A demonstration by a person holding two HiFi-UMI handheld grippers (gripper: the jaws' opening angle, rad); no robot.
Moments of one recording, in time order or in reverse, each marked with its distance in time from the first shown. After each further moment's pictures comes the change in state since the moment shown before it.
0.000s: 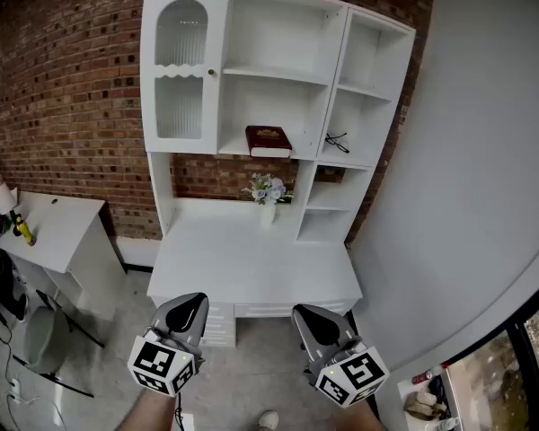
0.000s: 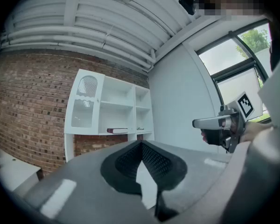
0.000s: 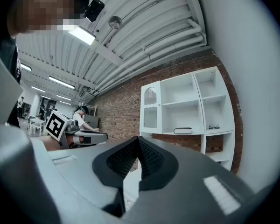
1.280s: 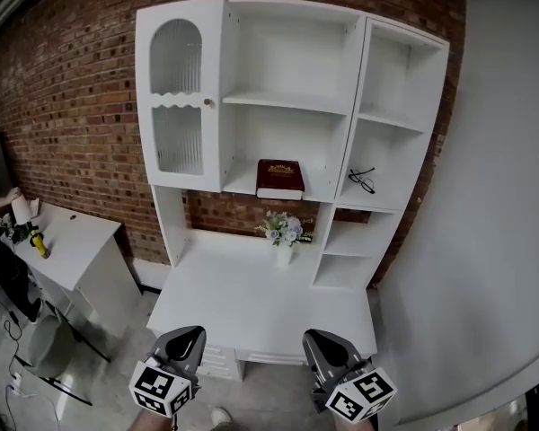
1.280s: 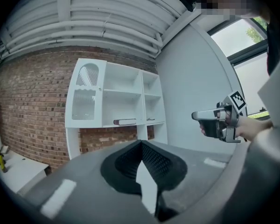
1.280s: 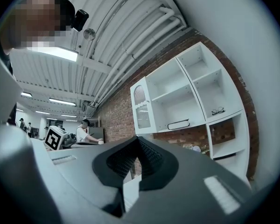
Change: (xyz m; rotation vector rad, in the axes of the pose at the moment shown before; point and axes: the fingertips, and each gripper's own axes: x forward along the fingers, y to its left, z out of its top) left arm 0.117 0.025 -0.037 0.002 0.113 0.127; right arm 0.068 -0.156 -0.027 0.207 -0.032 0.122
